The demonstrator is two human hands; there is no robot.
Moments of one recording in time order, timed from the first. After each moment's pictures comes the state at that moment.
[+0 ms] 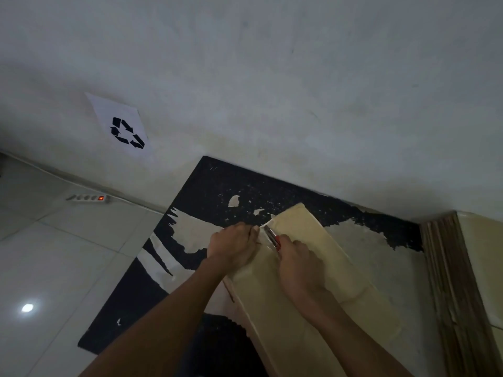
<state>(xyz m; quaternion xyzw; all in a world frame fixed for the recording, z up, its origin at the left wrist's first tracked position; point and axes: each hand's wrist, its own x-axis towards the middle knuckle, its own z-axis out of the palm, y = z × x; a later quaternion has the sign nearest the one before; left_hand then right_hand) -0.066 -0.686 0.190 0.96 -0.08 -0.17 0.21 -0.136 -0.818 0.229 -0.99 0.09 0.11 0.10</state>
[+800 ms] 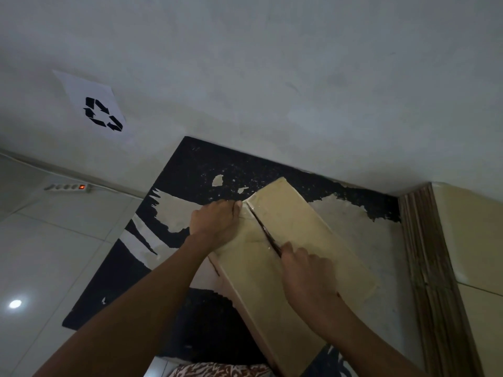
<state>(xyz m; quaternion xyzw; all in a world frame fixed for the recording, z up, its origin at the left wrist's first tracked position) -0.073 -0.686 0.181 0.97 -0.10 -0.11 0.19 -0.203 -0.840 0.246 -0.99 0.05 0.16 -0.02</state>
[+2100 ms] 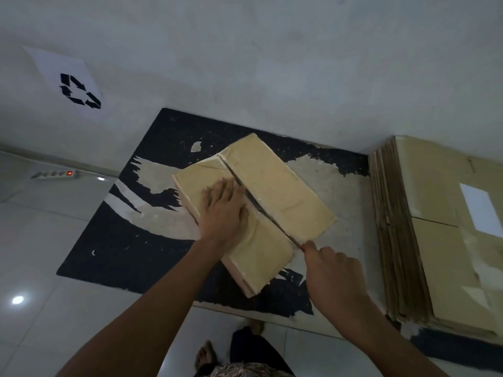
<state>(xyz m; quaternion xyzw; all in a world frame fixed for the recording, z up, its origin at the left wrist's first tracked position) -0.204 -0.742 0.179 0.97 -0.18 -0.06 0.17 -0.348 -0.906 0.262 -0.98 0.09 0.16 -0.06</state>
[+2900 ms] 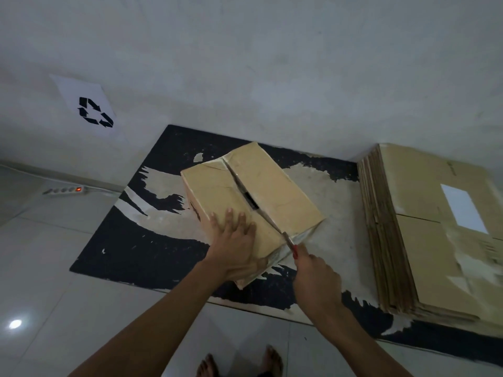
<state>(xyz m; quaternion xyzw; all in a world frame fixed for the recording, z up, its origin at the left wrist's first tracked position) -0.276 -0.743 0.190 0.94 -0.29 -0.19 -0.01 -0.386 -0.898 0.219 -0.98 0.16 0.08 0.11</state>
